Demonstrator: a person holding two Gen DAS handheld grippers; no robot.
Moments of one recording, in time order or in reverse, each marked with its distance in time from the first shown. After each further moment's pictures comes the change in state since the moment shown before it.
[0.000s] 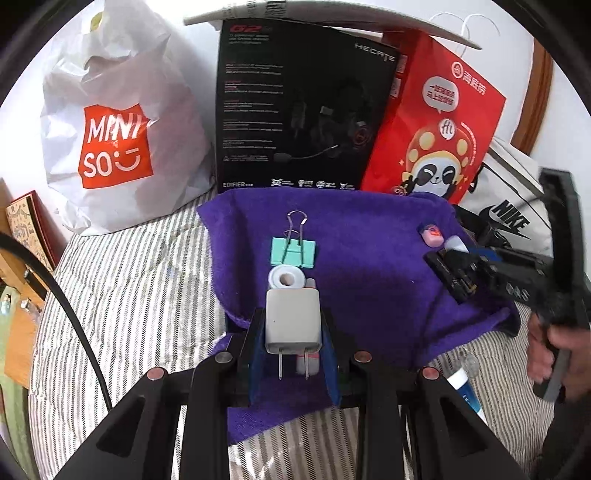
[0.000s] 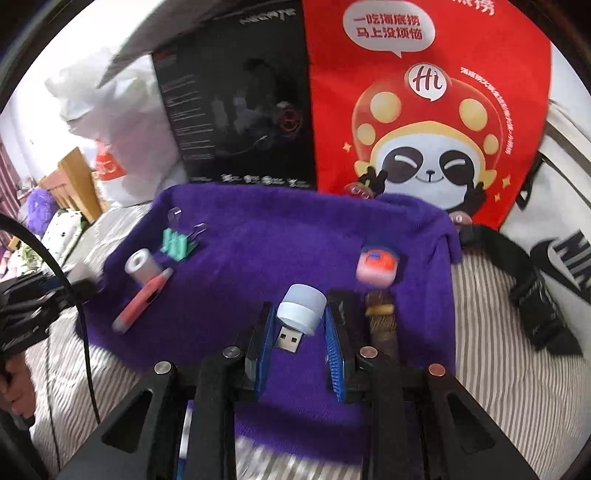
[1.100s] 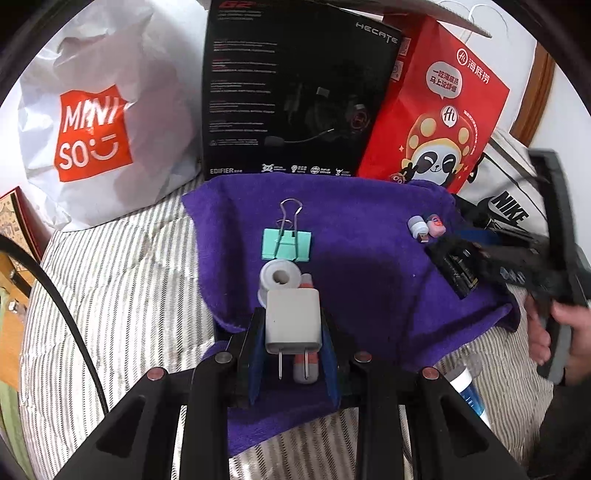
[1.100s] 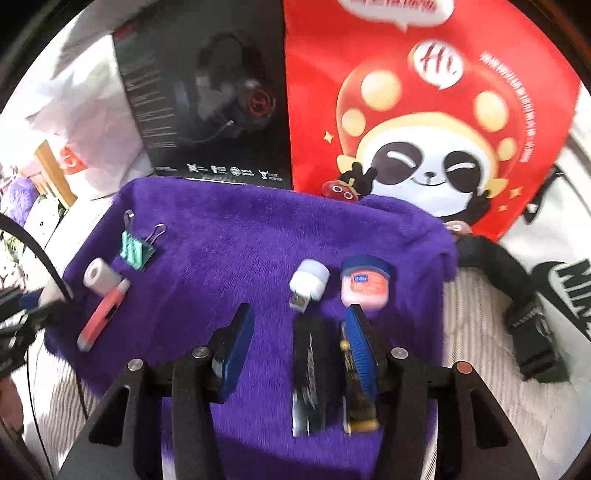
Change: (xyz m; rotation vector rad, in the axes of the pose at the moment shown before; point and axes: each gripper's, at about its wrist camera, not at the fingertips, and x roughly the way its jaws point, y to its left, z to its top) left arm 0.022 0.000 0.004 0.013 0.053 -0.048; right arm 0.020 -0.004 0.018 -0.025 0.082 -0.074
